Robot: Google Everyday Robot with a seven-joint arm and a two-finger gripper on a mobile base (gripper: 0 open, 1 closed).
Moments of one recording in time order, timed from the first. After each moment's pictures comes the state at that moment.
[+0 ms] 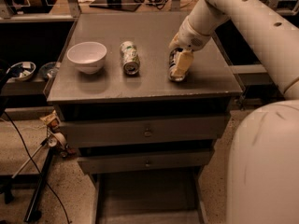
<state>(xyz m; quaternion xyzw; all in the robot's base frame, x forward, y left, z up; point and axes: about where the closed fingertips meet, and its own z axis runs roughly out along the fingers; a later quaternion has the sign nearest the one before) 0.706 -0.095 0.855 -0.69 0.69 0.06 0.22</state>
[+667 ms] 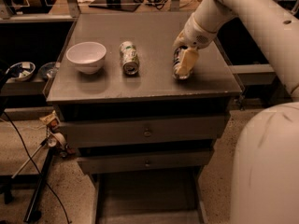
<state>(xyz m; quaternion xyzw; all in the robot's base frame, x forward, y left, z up) 0.702 -0.106 0.867 -0.68 0.69 0.06 0.23</state>
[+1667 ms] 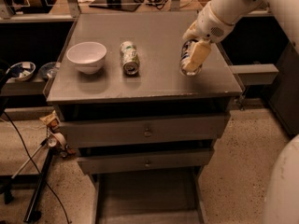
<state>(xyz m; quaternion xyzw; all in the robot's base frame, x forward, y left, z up) 0.665 -0.122 0.911 -0.66 0.71 0.06 0.25</state>
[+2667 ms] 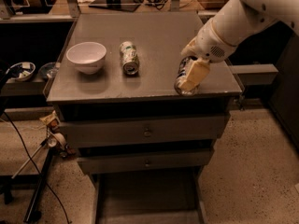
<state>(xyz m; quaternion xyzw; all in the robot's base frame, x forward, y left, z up) 0.593 -0.104 0.902 -0.63 0.73 0.09 0.26</state>
